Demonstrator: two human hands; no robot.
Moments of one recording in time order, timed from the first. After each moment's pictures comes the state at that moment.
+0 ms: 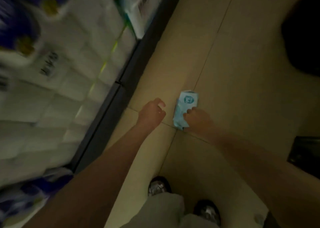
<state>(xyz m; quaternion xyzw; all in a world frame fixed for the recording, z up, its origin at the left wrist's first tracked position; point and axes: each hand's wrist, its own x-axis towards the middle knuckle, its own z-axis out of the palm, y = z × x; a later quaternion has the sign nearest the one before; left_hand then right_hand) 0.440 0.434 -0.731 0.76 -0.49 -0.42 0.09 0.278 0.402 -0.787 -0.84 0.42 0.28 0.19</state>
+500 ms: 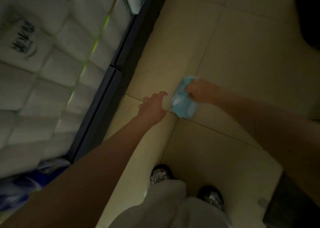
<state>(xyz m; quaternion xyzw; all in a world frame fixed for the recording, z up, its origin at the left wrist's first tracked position) 0.447 0.456 -0.785 0.71 -0.58 -0.38 -0.06 0.294 0.361 -0.809 -0.88 0.34 0.28 0.20</state>
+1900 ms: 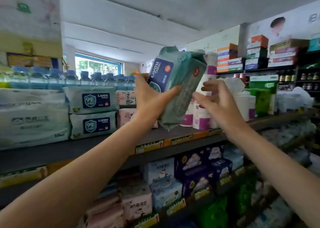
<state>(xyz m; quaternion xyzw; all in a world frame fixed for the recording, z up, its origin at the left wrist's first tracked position) 0.645 0.680 0.293 0.57 -0.40 0.16 0.70 0.514 0.584 0.281 -0.77 0.08 -0.53 0.36</state>
